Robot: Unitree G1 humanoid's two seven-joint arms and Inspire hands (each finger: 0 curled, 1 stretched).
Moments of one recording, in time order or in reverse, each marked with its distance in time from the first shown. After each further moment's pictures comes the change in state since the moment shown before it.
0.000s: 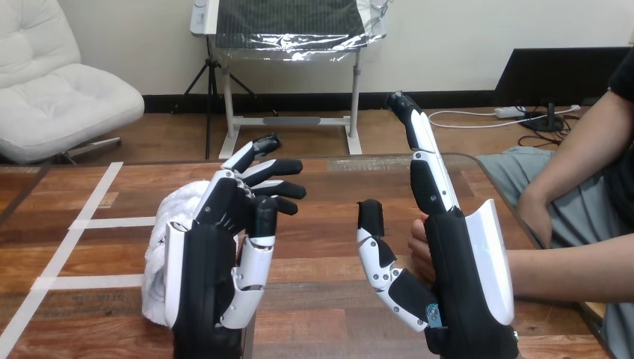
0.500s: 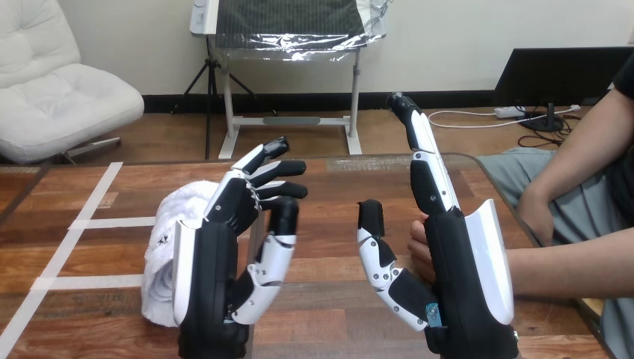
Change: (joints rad) left arm 0.001 0.000 0.005 -0.020 0.099 0.053 0.067; right arm 0.000 0.000 0.000 0.000 0.003 0.006 0.002
